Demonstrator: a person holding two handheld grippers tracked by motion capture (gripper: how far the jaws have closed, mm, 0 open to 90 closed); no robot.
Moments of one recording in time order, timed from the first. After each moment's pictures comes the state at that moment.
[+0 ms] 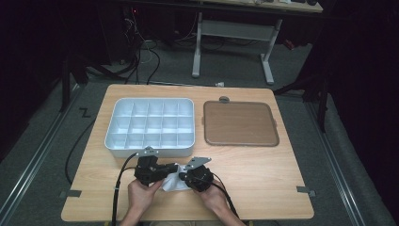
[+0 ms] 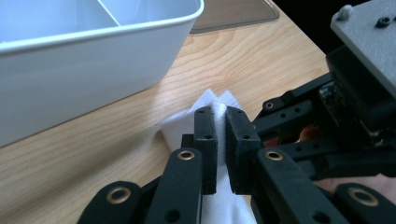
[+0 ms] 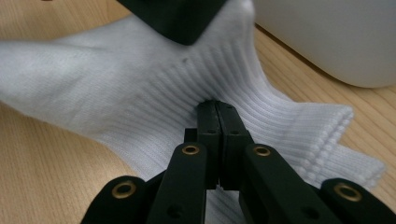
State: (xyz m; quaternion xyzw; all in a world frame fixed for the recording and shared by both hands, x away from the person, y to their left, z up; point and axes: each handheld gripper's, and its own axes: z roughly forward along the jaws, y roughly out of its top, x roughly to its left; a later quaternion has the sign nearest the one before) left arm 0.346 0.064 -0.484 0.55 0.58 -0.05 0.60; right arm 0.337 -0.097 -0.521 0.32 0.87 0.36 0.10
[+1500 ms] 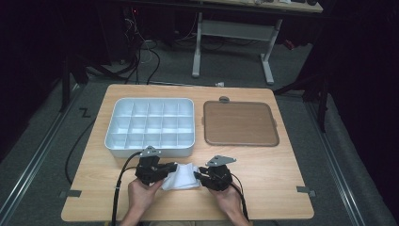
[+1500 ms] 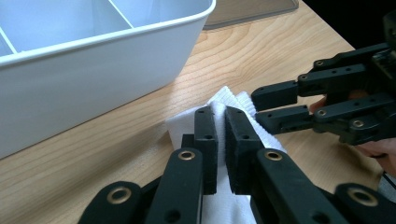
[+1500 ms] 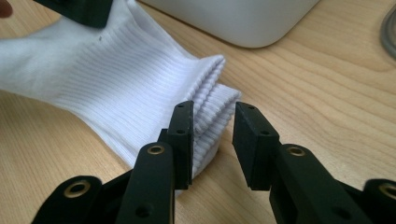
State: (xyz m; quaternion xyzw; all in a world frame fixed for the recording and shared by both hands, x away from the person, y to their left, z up) left arm 0.345 0.059 -0.485 0.57 0.58 -0.01 0.59; right arm 0.330 -0.153 -0.516 0.40 0.82 0.39 0.11
